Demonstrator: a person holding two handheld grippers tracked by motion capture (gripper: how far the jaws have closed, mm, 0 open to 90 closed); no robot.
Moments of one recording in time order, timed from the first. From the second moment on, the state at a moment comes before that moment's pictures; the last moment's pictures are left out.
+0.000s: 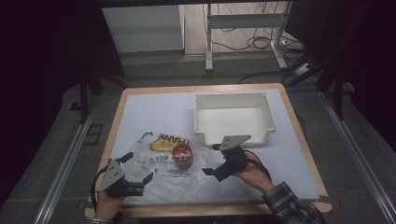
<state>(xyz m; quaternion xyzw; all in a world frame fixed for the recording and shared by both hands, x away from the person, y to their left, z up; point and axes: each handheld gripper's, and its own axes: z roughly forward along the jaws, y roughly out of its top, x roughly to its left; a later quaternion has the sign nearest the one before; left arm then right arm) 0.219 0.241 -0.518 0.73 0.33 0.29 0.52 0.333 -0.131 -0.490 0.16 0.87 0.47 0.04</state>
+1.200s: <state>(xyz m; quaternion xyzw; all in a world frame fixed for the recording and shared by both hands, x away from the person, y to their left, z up) 0.218 0.242 -0.518 0.73 0.33 0.29 0.52 0.343 -0.088 -0.485 0.16 0.90 0.40 0.06</state>
